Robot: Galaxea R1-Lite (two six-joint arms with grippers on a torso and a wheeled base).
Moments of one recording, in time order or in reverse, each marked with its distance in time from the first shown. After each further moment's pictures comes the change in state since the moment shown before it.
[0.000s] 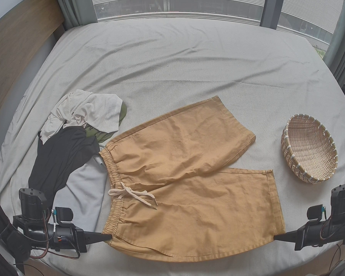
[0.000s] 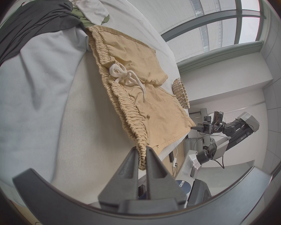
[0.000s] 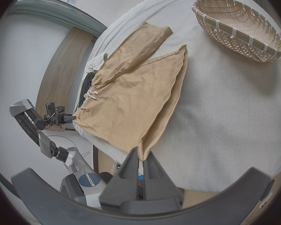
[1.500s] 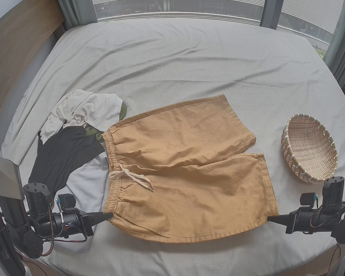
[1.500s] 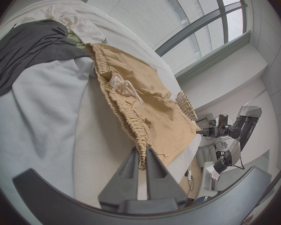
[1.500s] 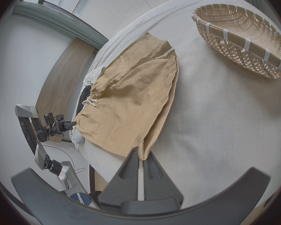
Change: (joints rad) left arm 0.027 0.295 -0.003 -0.527 0.064 -0.009; right arm -0.033 0.289 0.000 -0.426 0.001 0.040
